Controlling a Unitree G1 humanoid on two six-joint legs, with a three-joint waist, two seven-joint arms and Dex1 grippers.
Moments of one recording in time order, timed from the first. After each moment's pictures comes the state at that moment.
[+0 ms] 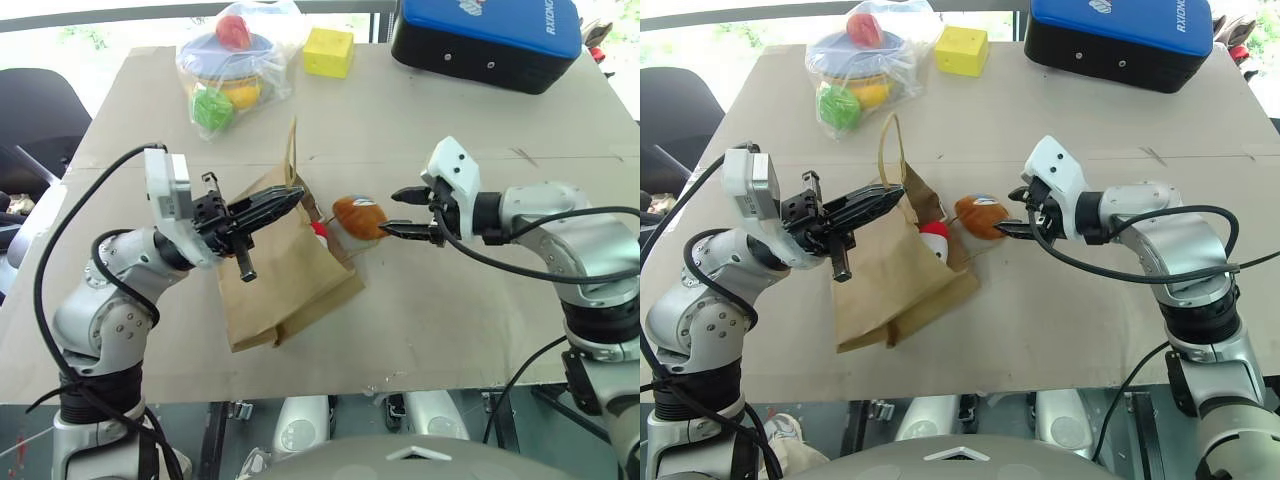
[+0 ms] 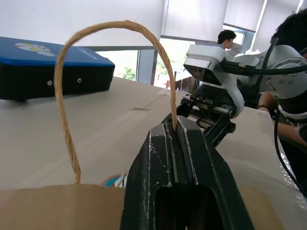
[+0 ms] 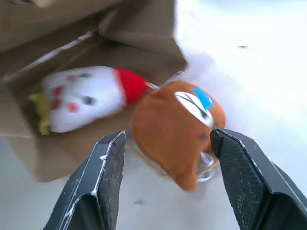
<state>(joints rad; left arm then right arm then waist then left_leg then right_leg) -0.20 0.63 0.26 -0.41 -0.85 0.47 -0.96 -0.62 -0.50 0.16 -0.46 0.36 1.08 0.86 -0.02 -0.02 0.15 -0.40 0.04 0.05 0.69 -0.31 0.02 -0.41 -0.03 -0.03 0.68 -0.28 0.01</state>
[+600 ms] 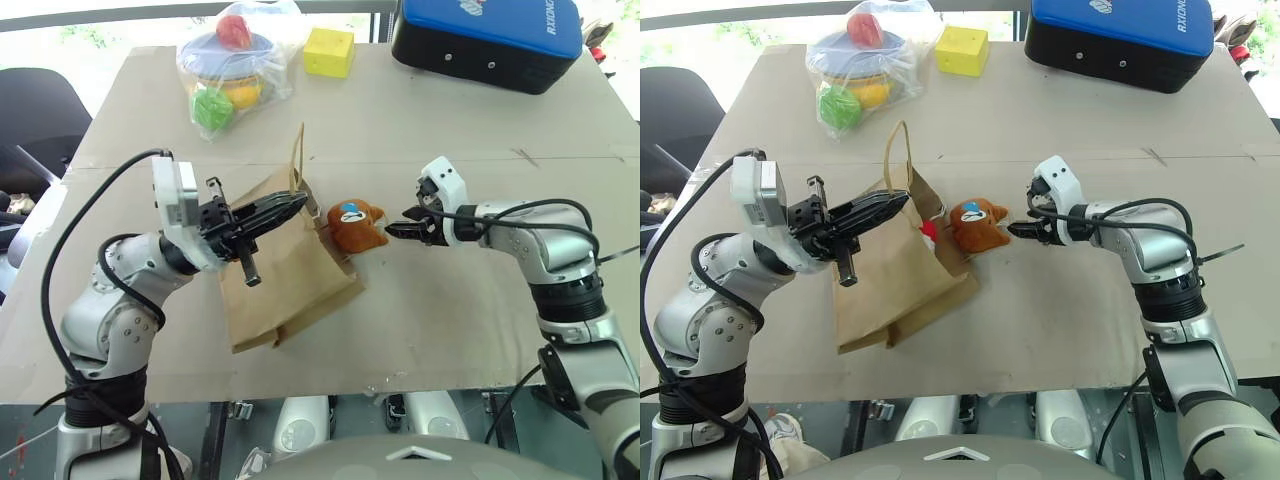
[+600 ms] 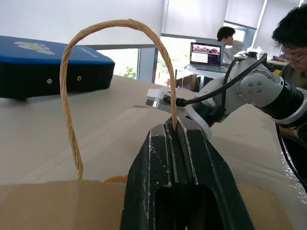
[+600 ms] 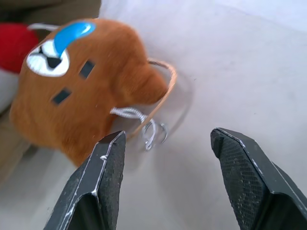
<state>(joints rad) -0.17 0.62 0.25 -0.41 -0.83 0.43 -0.96 -0.68 -0.39 0.14 -0.04 0.36 1.16 0.66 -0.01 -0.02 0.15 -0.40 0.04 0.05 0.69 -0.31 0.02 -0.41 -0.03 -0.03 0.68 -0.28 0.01</state>
